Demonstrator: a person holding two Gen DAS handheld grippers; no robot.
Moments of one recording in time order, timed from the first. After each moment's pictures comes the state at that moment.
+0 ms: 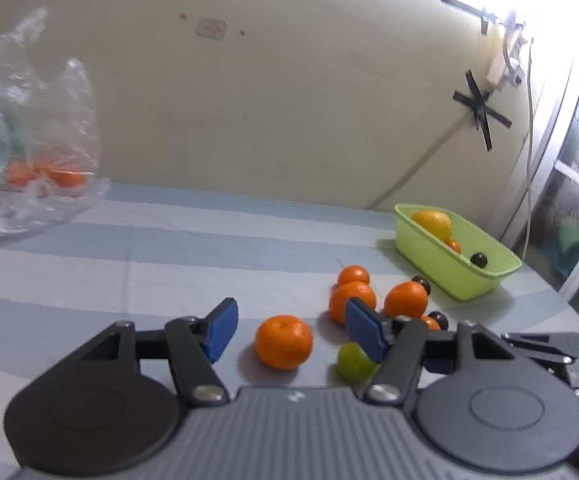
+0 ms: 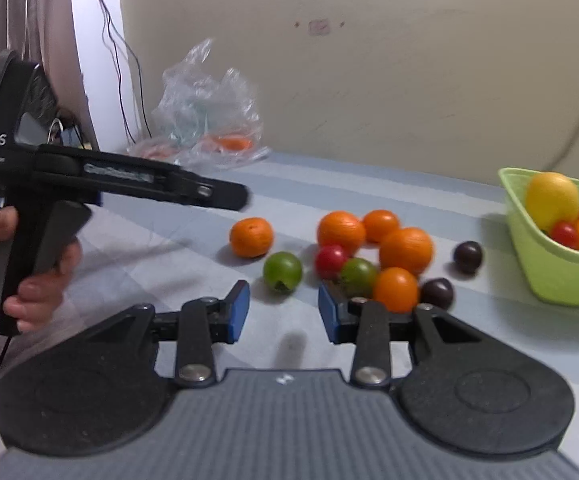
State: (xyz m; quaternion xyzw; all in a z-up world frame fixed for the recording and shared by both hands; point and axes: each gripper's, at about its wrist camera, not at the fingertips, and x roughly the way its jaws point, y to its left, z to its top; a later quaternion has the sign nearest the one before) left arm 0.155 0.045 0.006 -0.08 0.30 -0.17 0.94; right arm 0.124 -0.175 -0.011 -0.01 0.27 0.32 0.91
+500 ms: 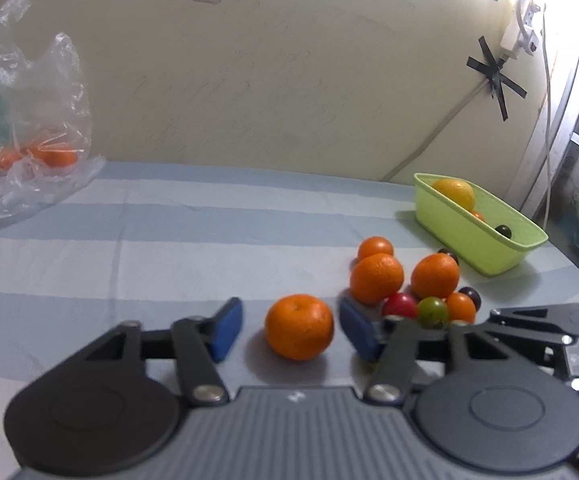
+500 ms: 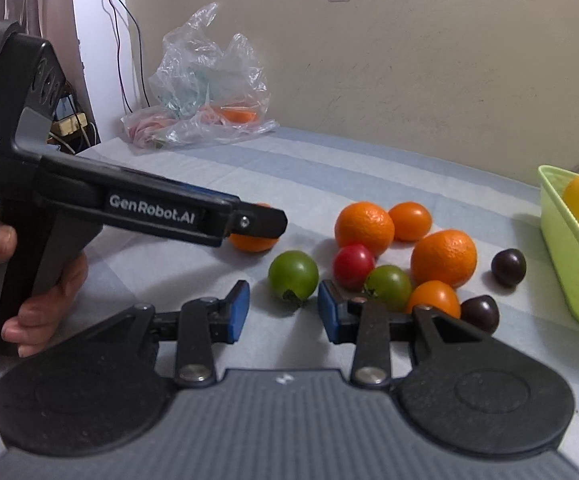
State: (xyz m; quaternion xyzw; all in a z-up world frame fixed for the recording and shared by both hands) left arm 0.169 0.035 -0.017 -0.06 0.33 -0.16 0.93; right arm 0.145 -0.150 -0.025 -0.04 0.30 0.32 0.90
